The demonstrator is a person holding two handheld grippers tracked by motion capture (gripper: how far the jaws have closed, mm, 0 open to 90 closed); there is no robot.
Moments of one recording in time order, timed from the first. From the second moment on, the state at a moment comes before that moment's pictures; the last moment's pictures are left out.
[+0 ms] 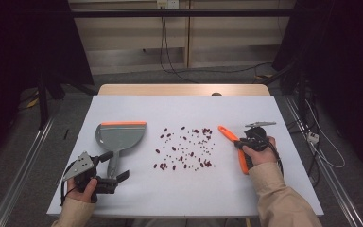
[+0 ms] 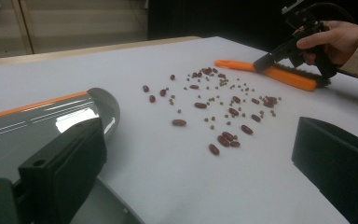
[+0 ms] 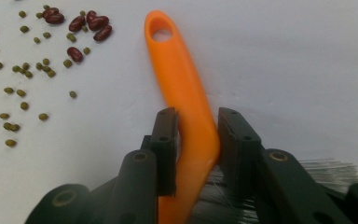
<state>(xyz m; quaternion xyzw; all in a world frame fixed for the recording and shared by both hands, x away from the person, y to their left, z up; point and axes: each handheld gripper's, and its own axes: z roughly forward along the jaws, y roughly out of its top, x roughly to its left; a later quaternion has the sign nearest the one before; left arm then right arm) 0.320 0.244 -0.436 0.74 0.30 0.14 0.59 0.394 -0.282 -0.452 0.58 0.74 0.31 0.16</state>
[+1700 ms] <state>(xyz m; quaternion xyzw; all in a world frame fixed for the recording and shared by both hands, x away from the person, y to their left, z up) 0.320 0.246 -0.436 0.74 0.30 0.14 0.58 0.419 -0.264 -0.443 0.60 0.76 0.23 0.10</state>
